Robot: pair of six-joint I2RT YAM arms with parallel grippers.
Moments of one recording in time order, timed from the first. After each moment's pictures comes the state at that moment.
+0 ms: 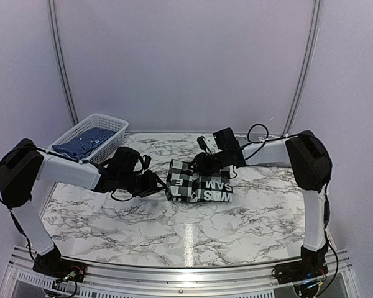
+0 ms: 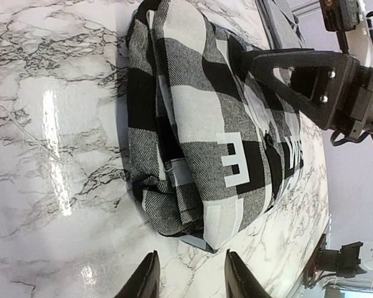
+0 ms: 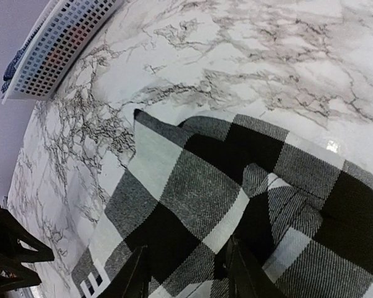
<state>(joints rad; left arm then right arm) -0.70 1.74 0.91 0.12 0.29 -0.81 0.56 2.14 1.43 -0.02 -0.44 0.43</state>
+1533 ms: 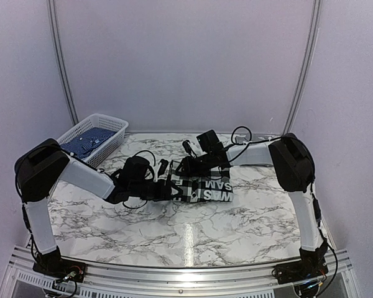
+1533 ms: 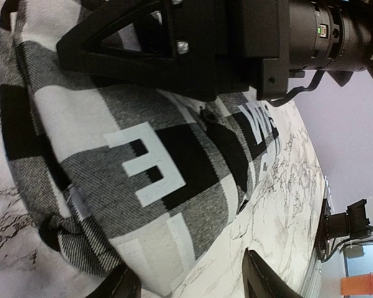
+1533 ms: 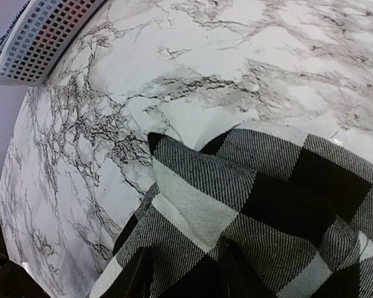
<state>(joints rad) -0.77 1.90 0.88 0.46 0.38 -0.67 0.64 2.29 1.64 -0.11 -0.41 0.41</state>
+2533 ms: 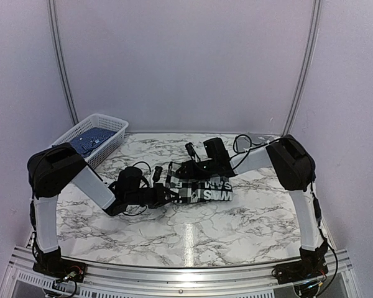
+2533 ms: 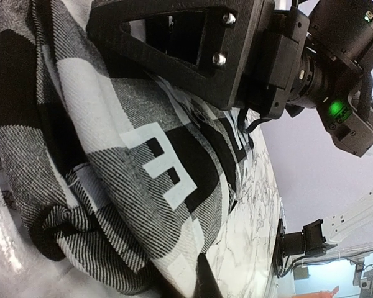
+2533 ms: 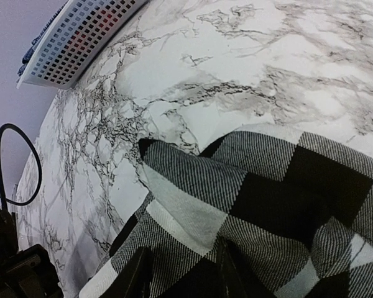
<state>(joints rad) -0.75 2.04 0.77 0.89 0.47 -0.94 0.60 2.30 1.48 0.20 -0.51 0.44</state>
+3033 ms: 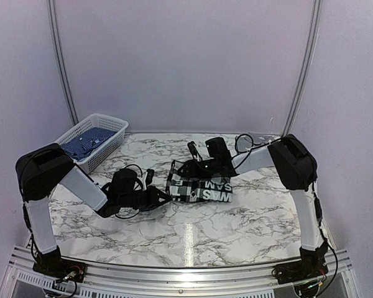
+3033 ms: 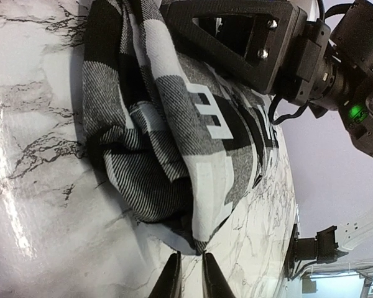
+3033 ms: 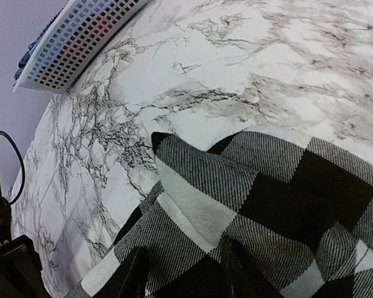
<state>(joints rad) -0.74 1.93 0.68 0.79 0.38 -0.95 0.59 2.28 1.46 0.22 -0.50 0.43</state>
